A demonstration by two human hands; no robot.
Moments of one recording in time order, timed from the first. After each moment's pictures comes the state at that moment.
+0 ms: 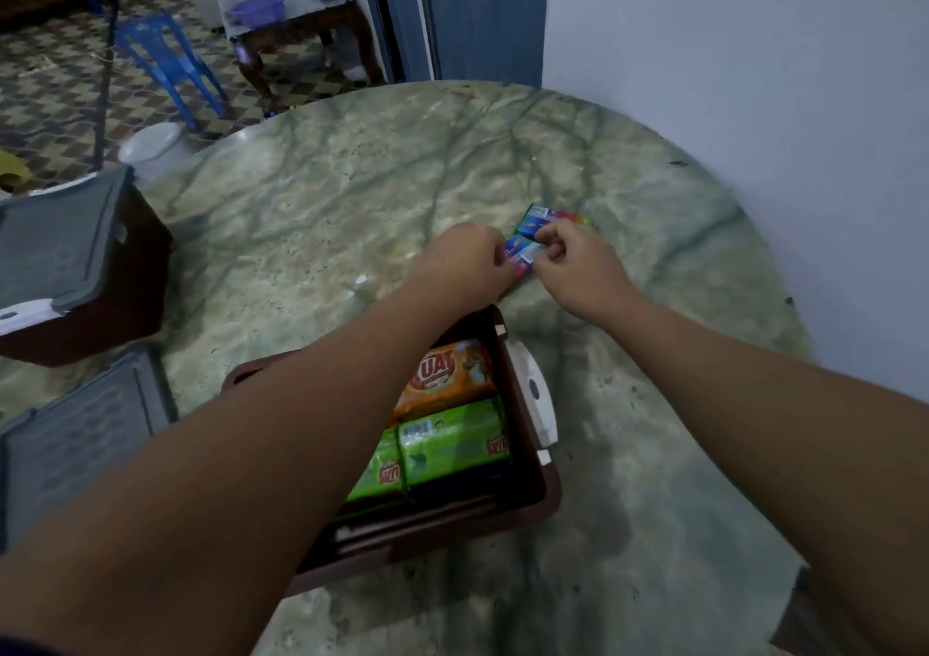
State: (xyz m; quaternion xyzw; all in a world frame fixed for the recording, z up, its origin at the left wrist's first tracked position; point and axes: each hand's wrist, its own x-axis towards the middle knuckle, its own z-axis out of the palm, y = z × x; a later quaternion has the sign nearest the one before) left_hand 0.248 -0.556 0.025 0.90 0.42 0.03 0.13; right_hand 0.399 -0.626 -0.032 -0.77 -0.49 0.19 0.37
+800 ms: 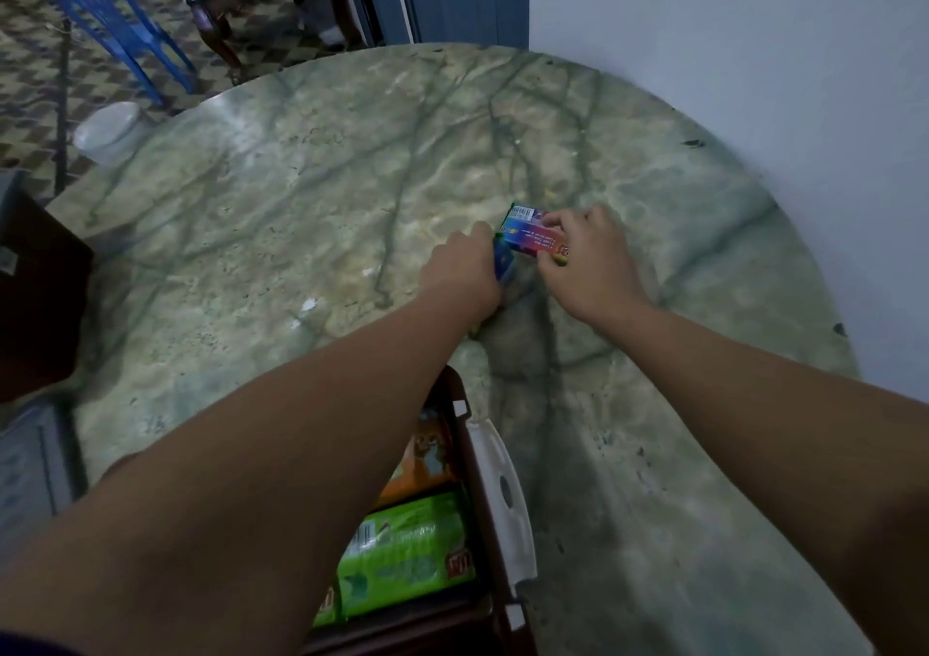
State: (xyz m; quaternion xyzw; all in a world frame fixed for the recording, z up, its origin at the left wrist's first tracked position) left_hand 0.328 -0.487 -0.068 0.85 0.50 -0.01 0.16; right_hand 0.467 -0.569 -0.094 -0.80 -0.51 0.11 0.30
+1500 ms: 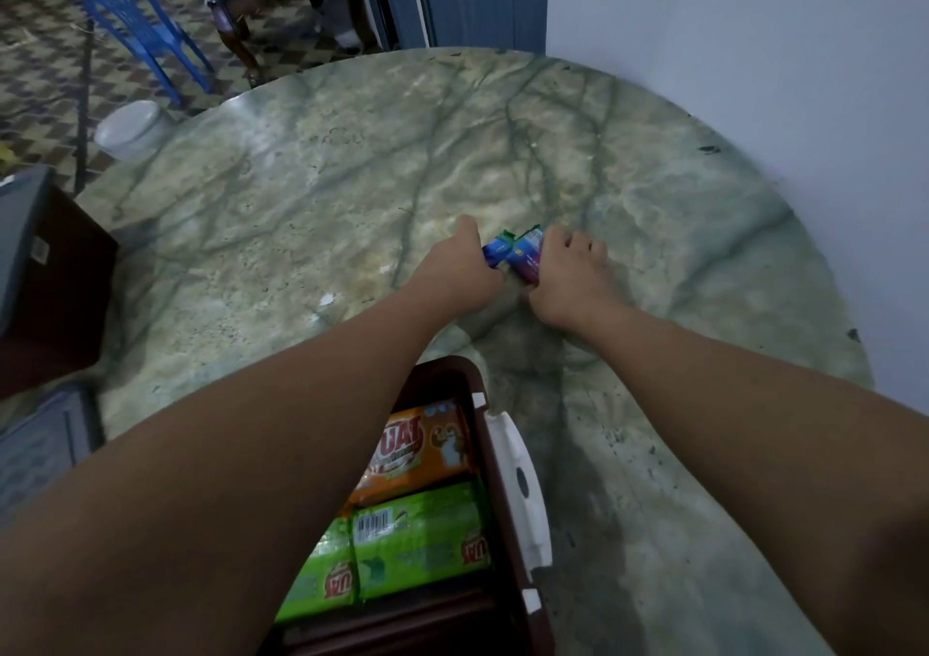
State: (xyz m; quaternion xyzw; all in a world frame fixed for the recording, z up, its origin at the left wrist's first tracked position) left_hand 0.299 -0.490 -0.040 0.80 0.53 0.02 0.29; right_hand 0.432 -0.552 -0.091 -0.84 -0.50 0.16 0.12
